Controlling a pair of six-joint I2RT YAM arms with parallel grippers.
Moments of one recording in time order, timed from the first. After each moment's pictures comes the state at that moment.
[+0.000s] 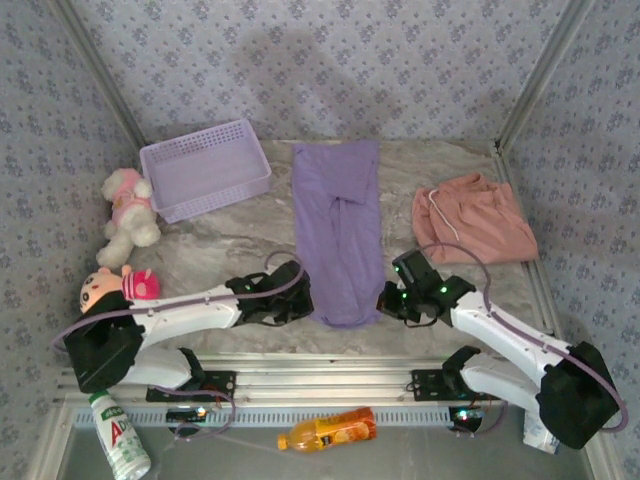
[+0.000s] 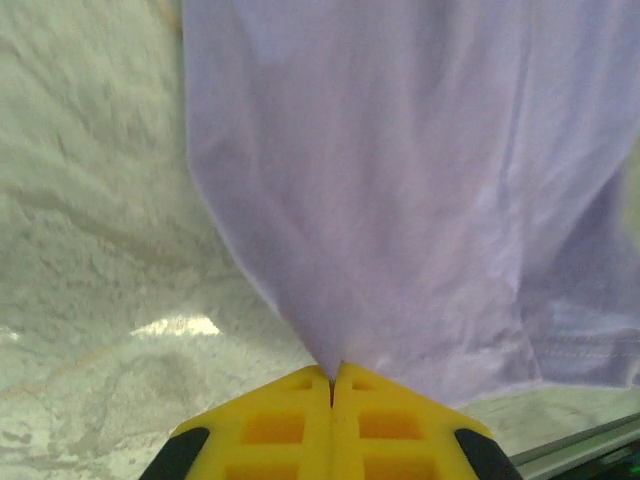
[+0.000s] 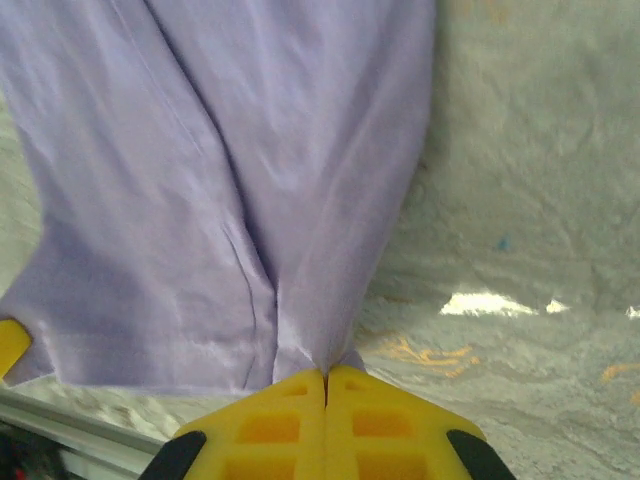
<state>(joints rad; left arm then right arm) -1.00 1.31 0.69 -0.34 0.00 -1.25 0.60 1.01 0.56 -0.60 -0.23 0.90</state>
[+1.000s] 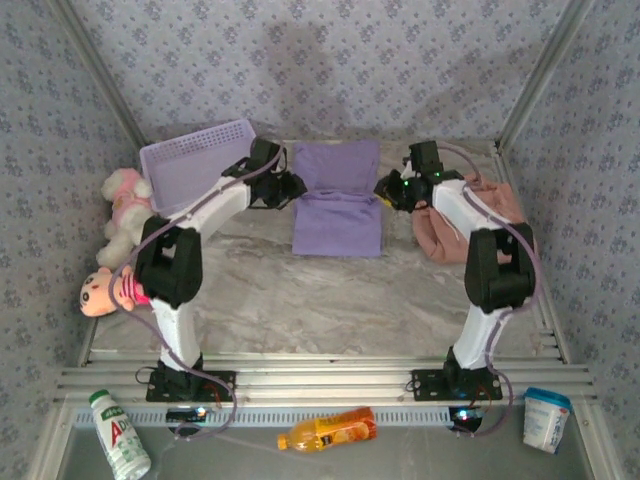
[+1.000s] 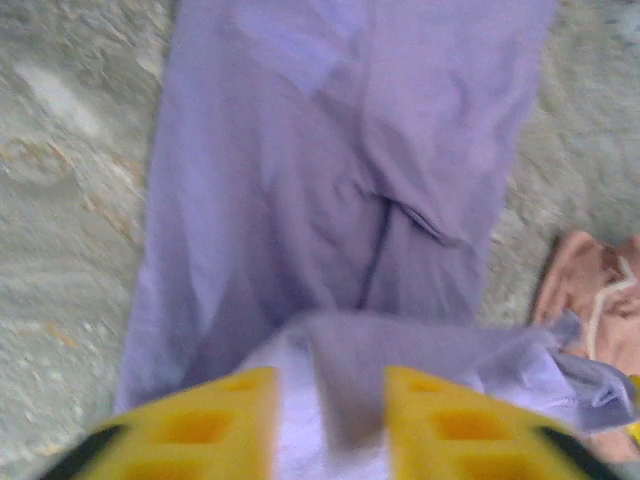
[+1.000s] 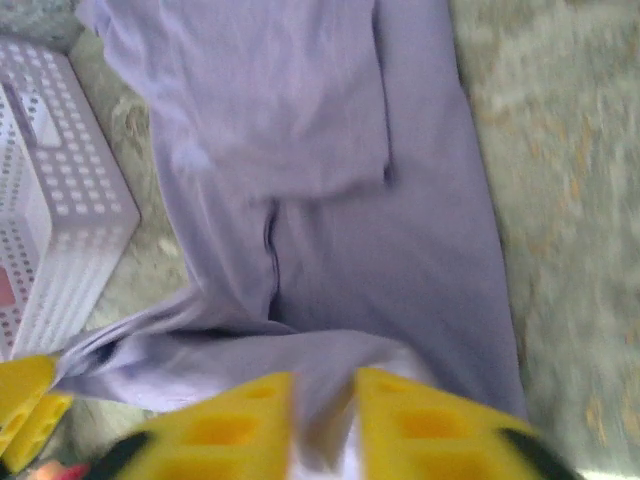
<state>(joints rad) -0.42 1.98 1.62 -0.54 0.23 -0.86 0.17 1.87 1.44 -0.47 -0.42 0.71</state>
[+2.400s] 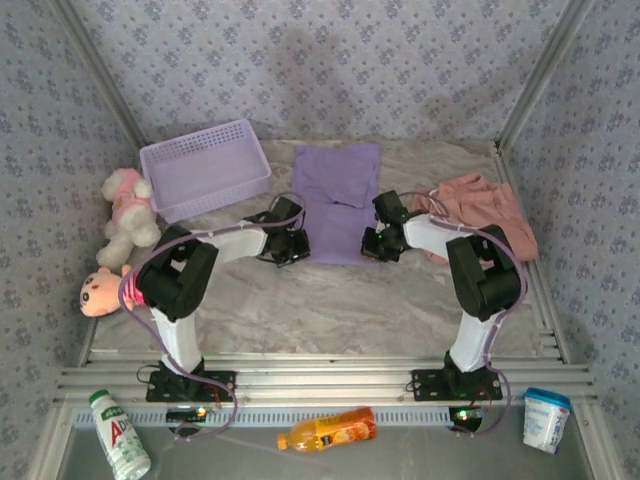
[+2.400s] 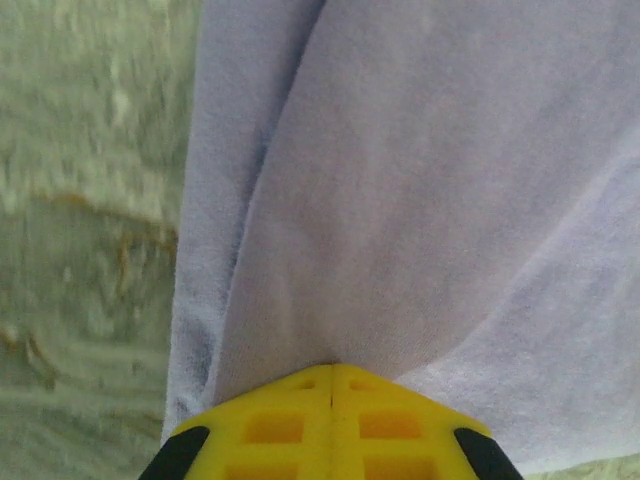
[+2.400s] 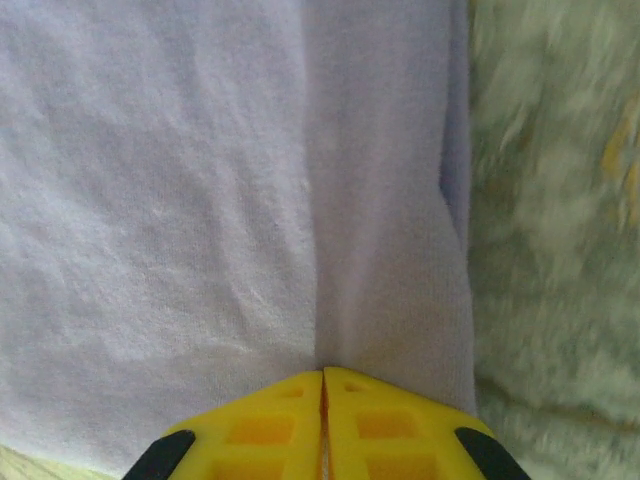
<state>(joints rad) -0.61 1.86 1.10 -0.34 0.17 -0.88 0.41 1.80 1.05 -0.44 -0.23 0.62</state>
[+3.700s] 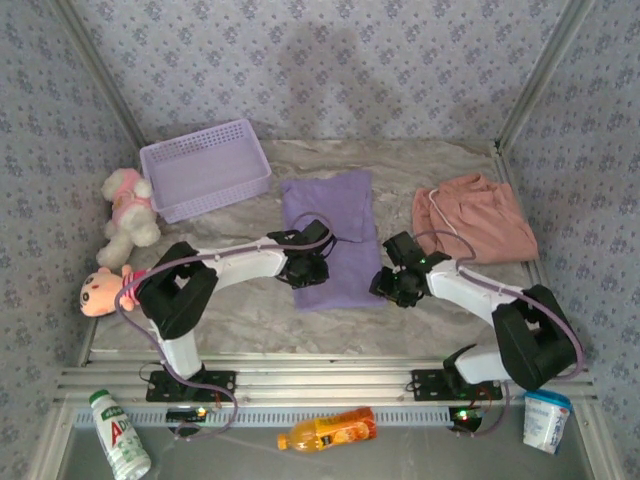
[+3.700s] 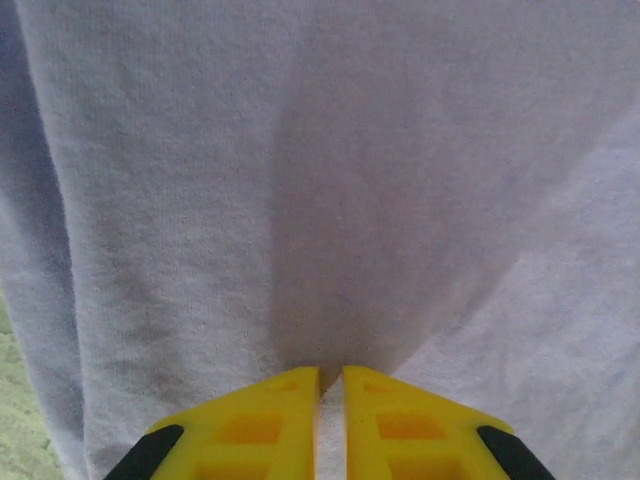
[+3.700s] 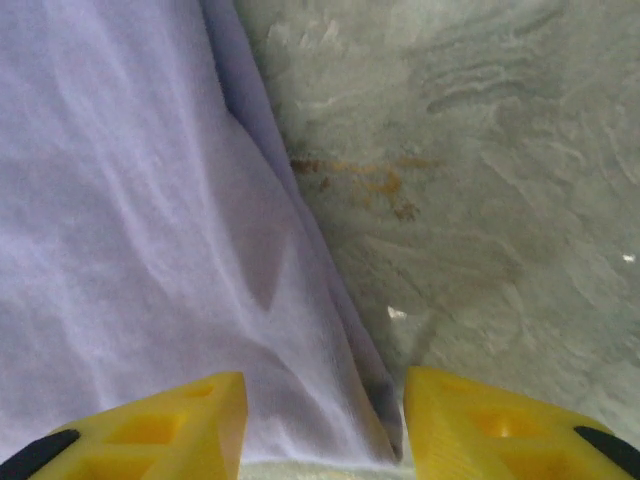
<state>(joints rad) -0.85 1.79 1.13 -0.55 0.00 -0.99 0.51 1.38 0.67 -0.53 -0.15 0.86</state>
